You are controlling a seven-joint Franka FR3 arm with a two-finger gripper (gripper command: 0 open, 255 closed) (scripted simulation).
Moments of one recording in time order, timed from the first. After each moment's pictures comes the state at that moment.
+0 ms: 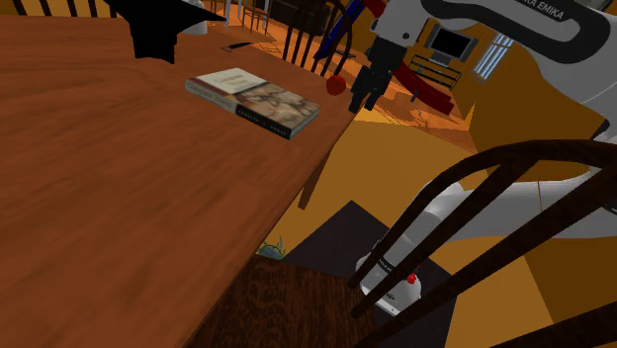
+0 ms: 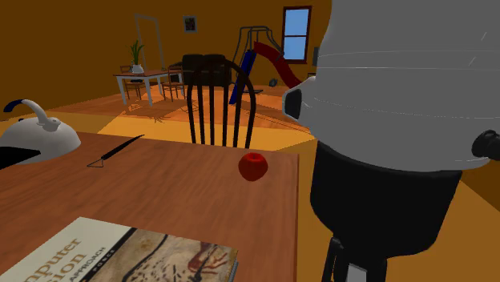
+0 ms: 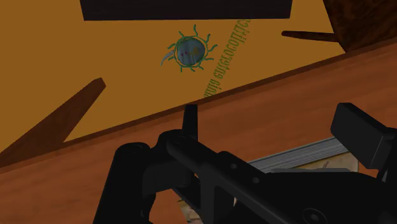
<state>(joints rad) -0.01 -0.82 0.02 -2.29 0.09 1.45 0.00</state>
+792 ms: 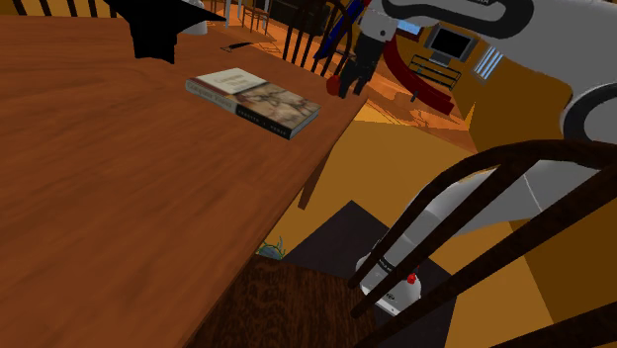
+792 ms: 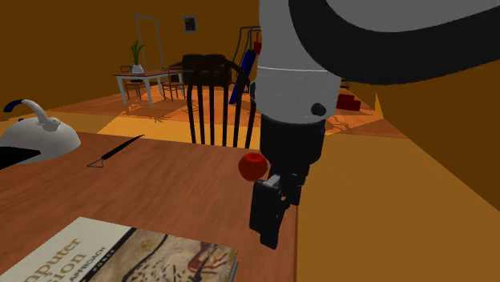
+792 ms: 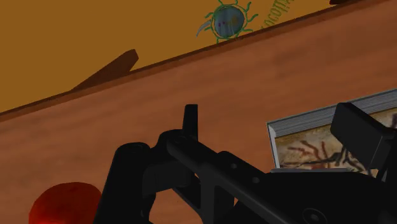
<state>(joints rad) -0.06 -0.57 -0.09 -2.17 -0.04 1.62 -0.15</state>
